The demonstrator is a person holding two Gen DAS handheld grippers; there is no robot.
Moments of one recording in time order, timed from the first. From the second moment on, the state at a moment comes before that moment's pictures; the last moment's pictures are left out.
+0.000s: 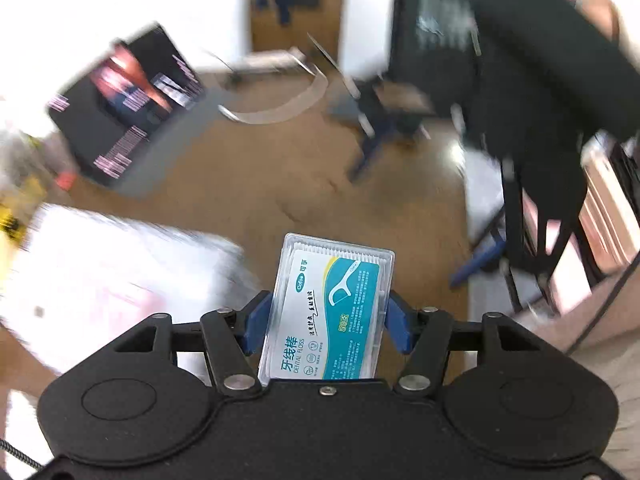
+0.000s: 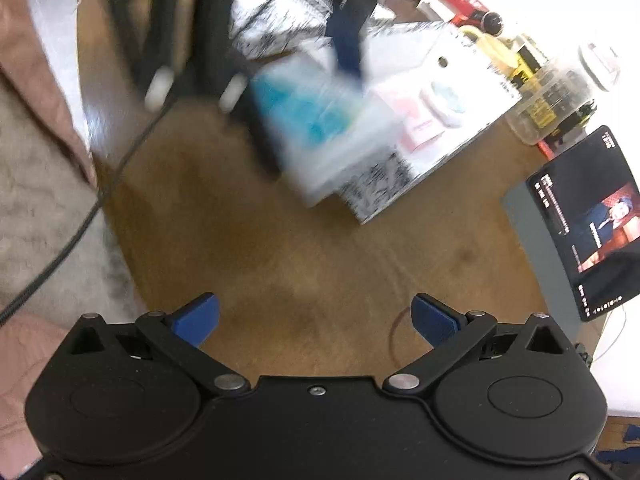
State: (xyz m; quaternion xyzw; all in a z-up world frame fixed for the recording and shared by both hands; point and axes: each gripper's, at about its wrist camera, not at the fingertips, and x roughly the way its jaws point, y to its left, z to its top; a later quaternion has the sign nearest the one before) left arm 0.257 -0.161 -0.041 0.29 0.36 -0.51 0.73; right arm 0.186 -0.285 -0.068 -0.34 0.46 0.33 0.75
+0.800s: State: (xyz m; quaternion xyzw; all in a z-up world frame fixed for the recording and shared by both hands) left arm 0.421 -0.187 -0.143 0.36 0.50 -0.44 0.66; right arm 0.278 -0.276 -0.041 -0.18 0.45 0.31 0.82
